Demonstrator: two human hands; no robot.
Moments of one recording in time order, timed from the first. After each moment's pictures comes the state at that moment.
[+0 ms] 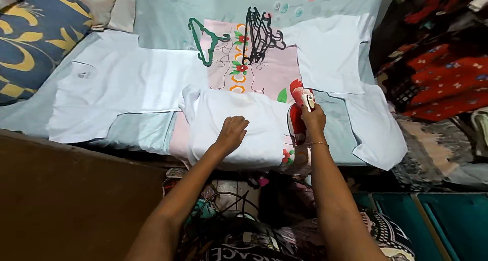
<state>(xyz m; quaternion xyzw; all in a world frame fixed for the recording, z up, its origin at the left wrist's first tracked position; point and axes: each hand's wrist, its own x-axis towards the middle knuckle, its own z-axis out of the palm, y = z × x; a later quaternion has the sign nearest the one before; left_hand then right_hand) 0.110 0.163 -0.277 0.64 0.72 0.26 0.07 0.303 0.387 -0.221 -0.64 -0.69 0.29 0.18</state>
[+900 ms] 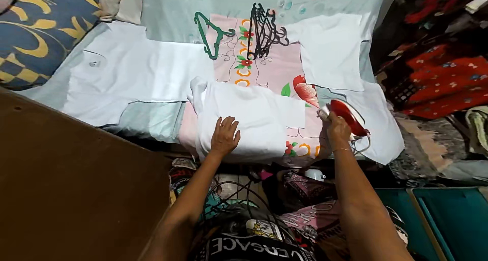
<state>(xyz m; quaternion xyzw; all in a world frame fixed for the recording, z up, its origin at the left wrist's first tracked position) 0.116 0.109 -0.334 0.56 0.77 0.29 -0.12 0.396 0.400 -0.244 -0.57 -0.82 0.05 0.03</state>
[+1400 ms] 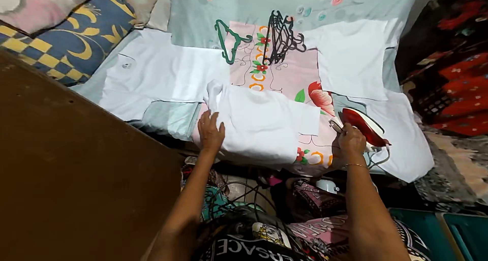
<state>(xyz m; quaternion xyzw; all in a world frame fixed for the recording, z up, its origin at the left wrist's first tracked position) 0.076 0.065 -0.284 0.34 0.88 0.32 -0.03 0.398 0.400 -0.257 -0.55 -0.83 0.06 0.08</state>
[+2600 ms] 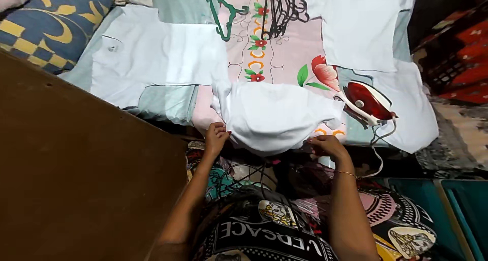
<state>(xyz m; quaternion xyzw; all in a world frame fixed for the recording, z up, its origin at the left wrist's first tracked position) 0.137 0.020 -0.271 0.15 0.79 0.51 0.30 0.407 0.286 -0.255 -0.55 -0.66 0.51 -0.07</state>
